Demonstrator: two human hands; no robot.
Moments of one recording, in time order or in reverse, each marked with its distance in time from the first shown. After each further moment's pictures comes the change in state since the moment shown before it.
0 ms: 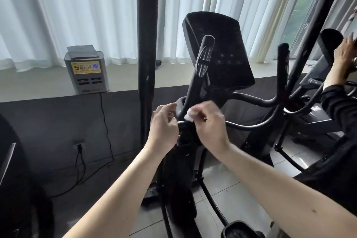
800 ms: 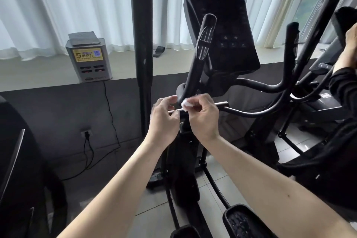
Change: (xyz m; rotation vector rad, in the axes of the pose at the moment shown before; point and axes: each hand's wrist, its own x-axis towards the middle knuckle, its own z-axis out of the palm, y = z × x) left_hand -0.019 -0.006 0.005 0.035 -0.009 -0.005; right_hand -0.021 0.008 0.030 0.236 0.068 0.258
